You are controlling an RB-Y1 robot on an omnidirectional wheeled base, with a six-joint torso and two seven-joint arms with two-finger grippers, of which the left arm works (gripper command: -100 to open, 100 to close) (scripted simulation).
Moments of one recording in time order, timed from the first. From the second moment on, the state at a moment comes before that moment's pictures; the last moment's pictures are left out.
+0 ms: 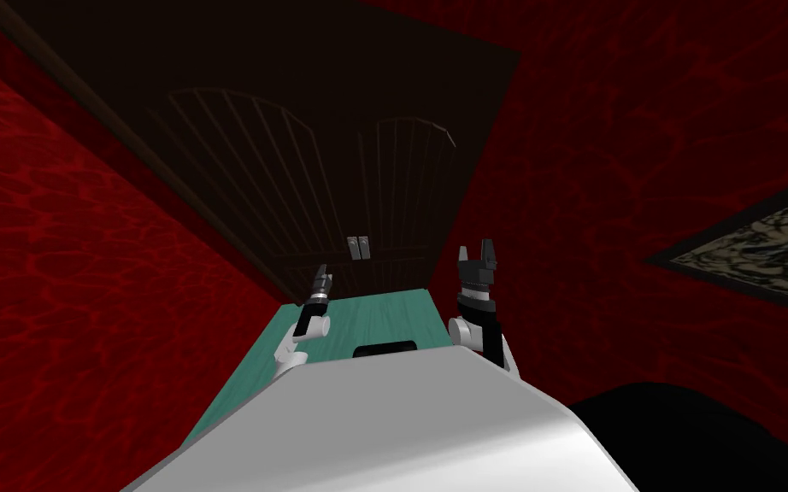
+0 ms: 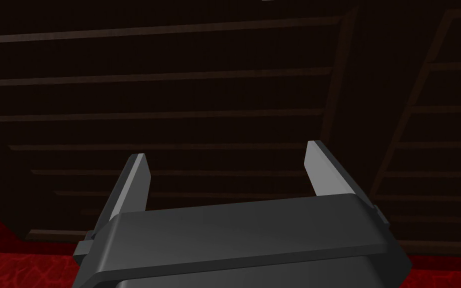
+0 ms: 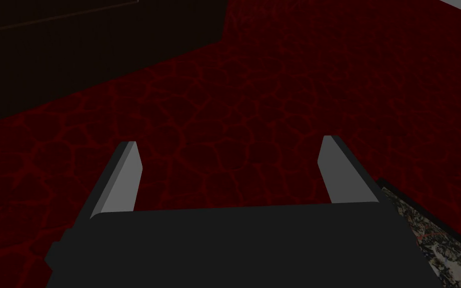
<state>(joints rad) 0.09 0.13 0.09 -1.44 0.11 -0.37 -0.01</state>
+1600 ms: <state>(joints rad) 0.00 0.19 0.14 -1.20 0.13 -0.30 0.04</state>
